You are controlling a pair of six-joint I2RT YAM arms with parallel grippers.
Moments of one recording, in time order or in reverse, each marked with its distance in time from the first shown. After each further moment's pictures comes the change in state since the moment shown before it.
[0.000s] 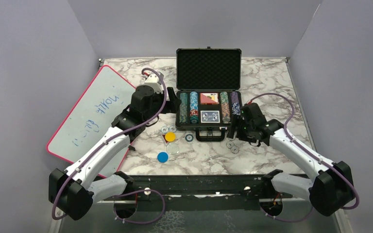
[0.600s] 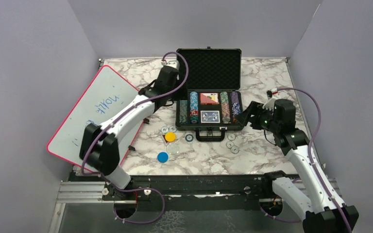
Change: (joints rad) left arm 0.000 0.574 0.445 -0.217 -0.088 -0.052; right arm -0.271 -0.322 -0.021 0.201 -0.343 -0.116
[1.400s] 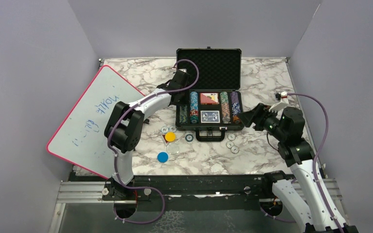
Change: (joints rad) left arm 0.002 0.259 0.066 0.034 -0.027 -0.024; right arm 0.000 -0.156 -0.048 0.080 -0.026 0.066
